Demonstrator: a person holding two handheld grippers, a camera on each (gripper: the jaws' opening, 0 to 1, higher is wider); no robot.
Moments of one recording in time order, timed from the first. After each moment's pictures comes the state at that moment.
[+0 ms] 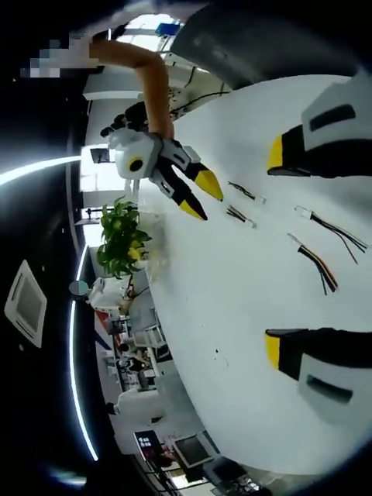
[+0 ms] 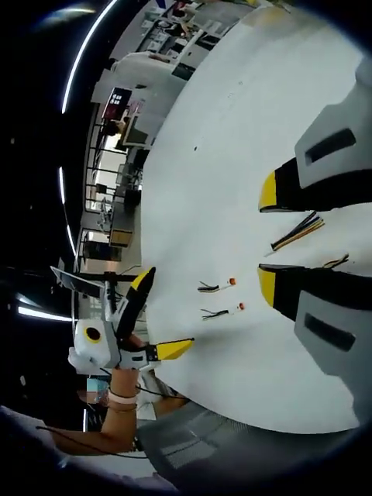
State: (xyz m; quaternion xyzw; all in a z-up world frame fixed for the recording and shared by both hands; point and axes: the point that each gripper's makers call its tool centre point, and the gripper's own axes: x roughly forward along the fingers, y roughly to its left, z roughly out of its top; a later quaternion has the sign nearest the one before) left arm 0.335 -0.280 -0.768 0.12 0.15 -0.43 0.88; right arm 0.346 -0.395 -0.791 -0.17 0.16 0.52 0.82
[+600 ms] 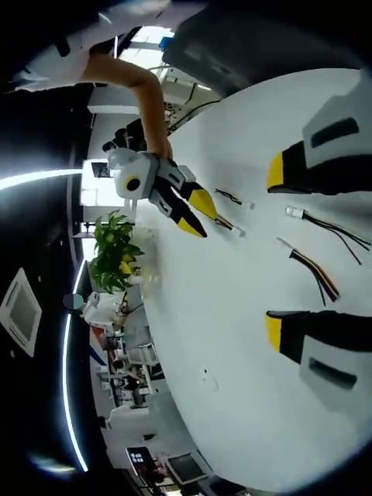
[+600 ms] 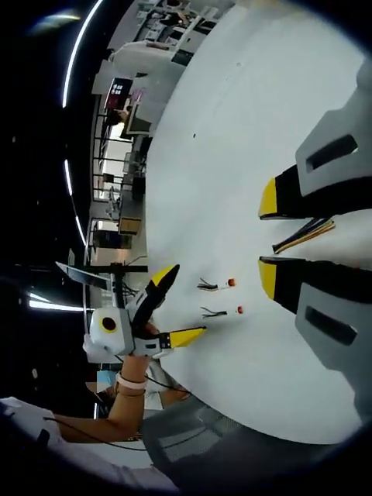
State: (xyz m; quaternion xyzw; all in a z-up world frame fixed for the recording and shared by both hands) left arm 0.335 -0.288 -0.797 0.10 0.17 -0.49 0.85; right arm 0.357 -0.390 -0.814 -0.13 0.16 0.56 0.80
